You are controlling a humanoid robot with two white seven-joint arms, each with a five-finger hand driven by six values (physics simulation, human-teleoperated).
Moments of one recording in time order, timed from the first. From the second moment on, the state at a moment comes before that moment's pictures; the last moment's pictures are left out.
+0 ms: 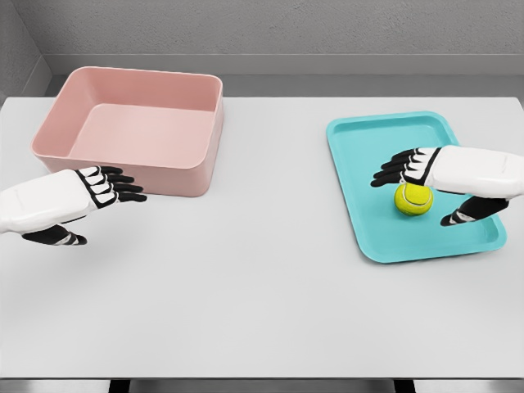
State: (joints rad) left arm -0.18 1.16 -0.39 -1.78 -0.32 -0.61 -0.21; right arm -0.57 -1.19 0.64 -1.74 -0.03 -0.61 0.52
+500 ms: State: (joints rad) left arm -0.18 1.15 -0.39 -1.78 -0.32 -0.61 -0.21; right arm -0.61 -0.96 0.65 -1.39 0.16 -0.61 0.55
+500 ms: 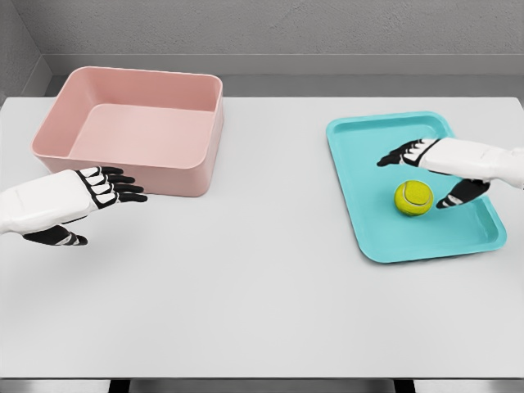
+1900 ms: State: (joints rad) left arm -0.18 1.15 -0.39 -1.78 -0.32 -0.61 -0.21; right arm -0.64 -0.85 0.71 -1.21 0.29 -0.61 0.55
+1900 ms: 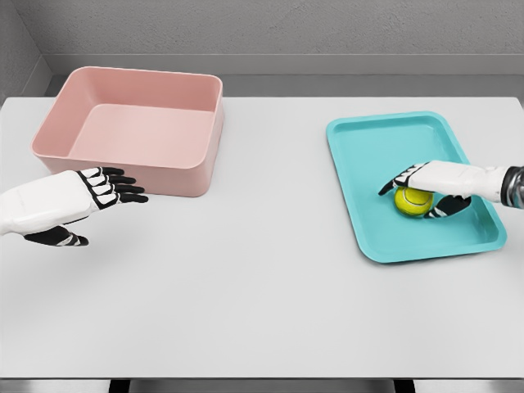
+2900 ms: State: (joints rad) left arm -0.18 1.15 -0.39 -1.78 -0.32 -0.61 -0.21; right arm -0.67 -0.88 0.70 -1.27 0.29 -0.61 0.55
